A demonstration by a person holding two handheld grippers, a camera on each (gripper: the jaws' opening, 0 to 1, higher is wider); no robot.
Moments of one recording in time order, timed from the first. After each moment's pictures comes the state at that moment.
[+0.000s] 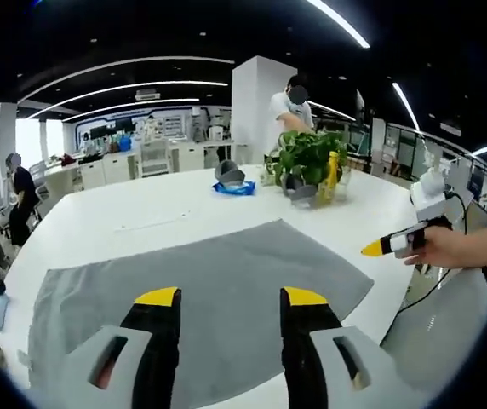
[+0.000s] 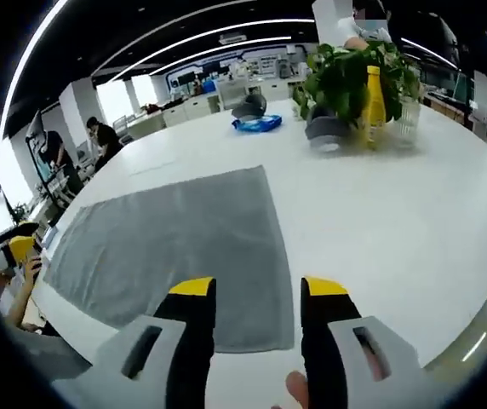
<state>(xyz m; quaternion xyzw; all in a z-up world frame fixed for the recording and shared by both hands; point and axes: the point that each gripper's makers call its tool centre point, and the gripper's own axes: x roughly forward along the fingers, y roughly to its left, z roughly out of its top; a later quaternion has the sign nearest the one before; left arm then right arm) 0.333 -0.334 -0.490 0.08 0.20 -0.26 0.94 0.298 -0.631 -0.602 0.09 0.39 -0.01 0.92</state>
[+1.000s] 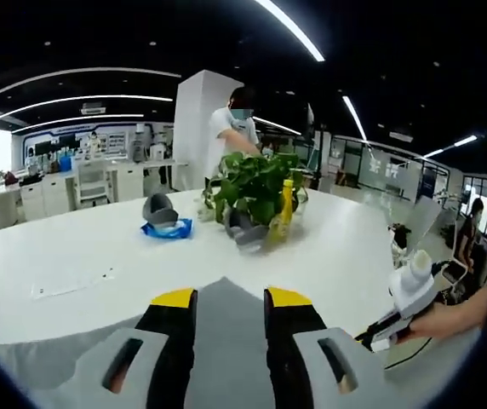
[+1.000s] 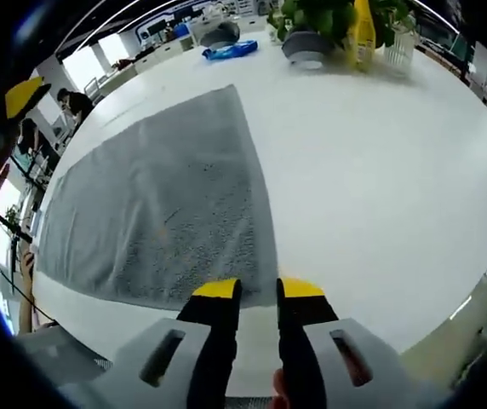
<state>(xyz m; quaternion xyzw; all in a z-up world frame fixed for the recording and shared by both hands) 0.431 -0.480 -0.460 0.04 0.16 -0.40 0.90 0.272 -0.633 -0.657 0.12 0.50 -0.03 0.86</state>
